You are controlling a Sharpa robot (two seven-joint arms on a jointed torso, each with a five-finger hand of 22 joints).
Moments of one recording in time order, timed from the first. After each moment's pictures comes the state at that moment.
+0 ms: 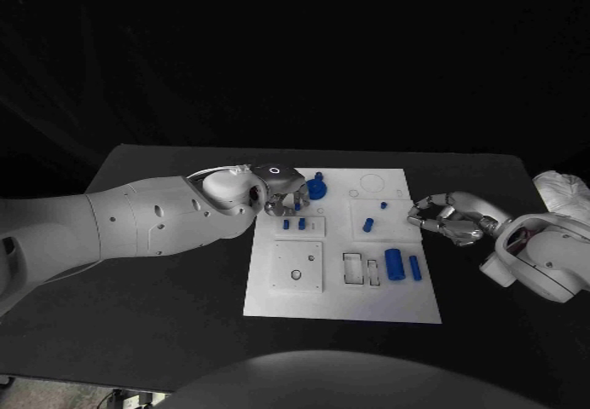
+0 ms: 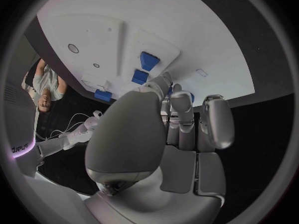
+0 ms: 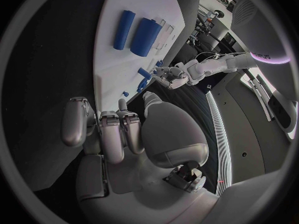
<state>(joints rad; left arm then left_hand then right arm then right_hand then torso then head) 1.24 -0.62 -0.23 1.32 -1.69 -0.23 -0.10 1.56 -0.20 0.39 0.21 0.10 0.97 -0.01 0.07 0.15 1.03 0.02 0.22 0.15 1.36 -0.06 1.03 0.83 0.06 1.47 0.04 1.27 1.31 1.18 -1.07 -0.22 1.55 -0.96 -0.24 0.11 1.21 0.13 -0.03 0.27 0.39 0.54 0.16 0.41 0.52 1.47 0.07 1.57 1.31 1.46 0.02 1.57 1.31 0.06 1.35 0.13 1.29 1.31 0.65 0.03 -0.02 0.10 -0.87</state>
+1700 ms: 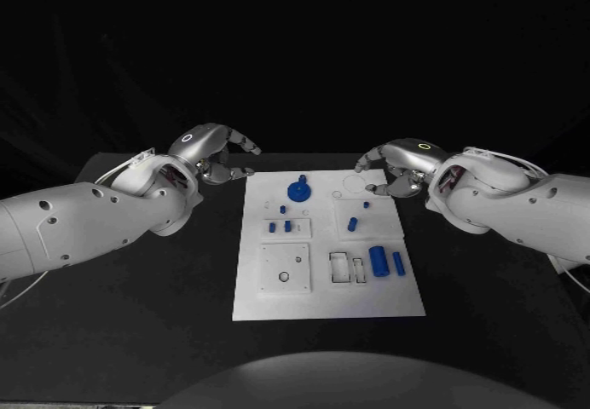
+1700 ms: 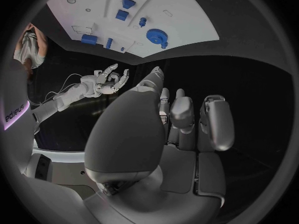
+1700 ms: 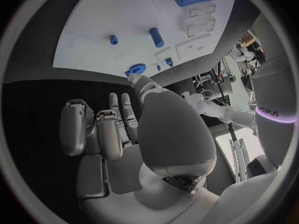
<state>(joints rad) 1.32 -0.82 -0.23 1.43 -1.36 -0.63 0.00 1.54 -0.18 0.20 0.29 0.09 1.00 -0.01 0.11 0.13 0.84 0.05 0.33 0.19 1.41 -0.05 1.16 0.93 0.06 1.47 0.05 1.30 1.31 1.31 -0.87 -0.21 1.46 -1.52 -0.36 0.03 1.44 -0.14 0.25 0.13 0.47 0.77 0.08 0.24 0.41 0.64 0.14 0.36 0.56 1.47 0.05 1.48 1.31 0.08 1.40 0.15 1.33 1.31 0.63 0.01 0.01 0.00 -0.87</state>
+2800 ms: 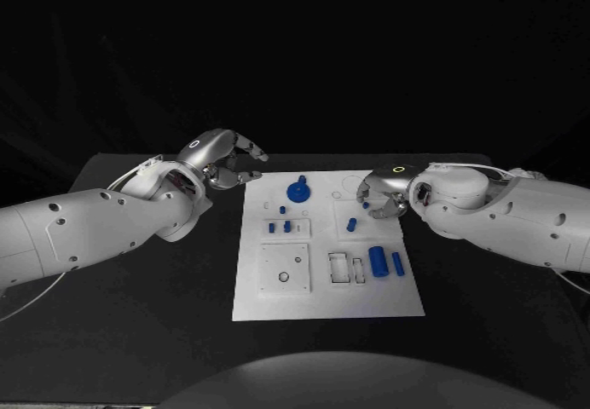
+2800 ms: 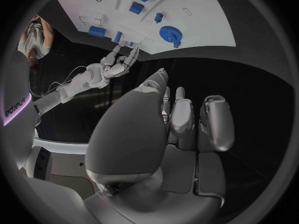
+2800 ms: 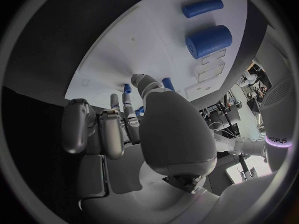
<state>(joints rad) 1.30 -0.80 -0.23 1.44 -1.27 -0.65 0.07 1.57 -0.18 0.23 0.29 0.16 1.05 0.02 0.11 0.12 0.89 0.06 0.35 0.16 1.46 -0.05 1.22 1.00 0.06 1.47 0.05 1.31 1.31 1.26 -0.76 -0.21 1.36 -1.74 -0.10 -0.10 1.42 -0.14 0.22 0.13 0.56 0.85 0.08 0.14 0.39 0.66 0.11 0.36 0.45 1.47 0.02 1.47 1.31 0.08 1.40 0.13 1.31 1.31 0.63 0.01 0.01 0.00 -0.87</state>
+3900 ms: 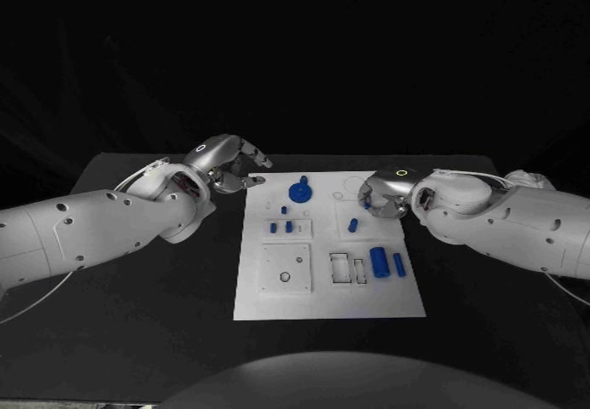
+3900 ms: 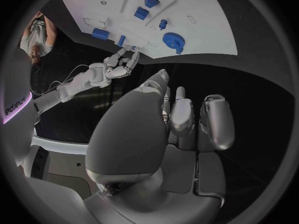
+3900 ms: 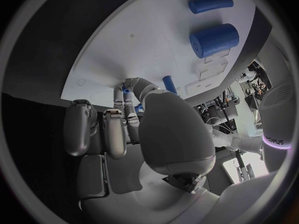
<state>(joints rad) 1.29 -0.79 -0.23 1.43 -1.26 -0.61 0.07 1.58 -0.17 0.25 0.29 0.17 1.05 0.03 0.11 0.12 0.90 0.06 0.35 0.14 1.45 -0.05 1.21 0.98 0.06 1.46 0.06 1.29 1.31 1.22 -0.75 -0.21 1.31 -1.71 -0.20 -0.05 1.41 -0.10 0.34 0.05 0.54 0.95 0.09 0.22 0.54 0.82 0.06 0.42 0.44 1.47 -0.02 1.47 1.31 0.08 1.41 0.09 1.32 1.31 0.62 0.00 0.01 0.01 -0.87</state>
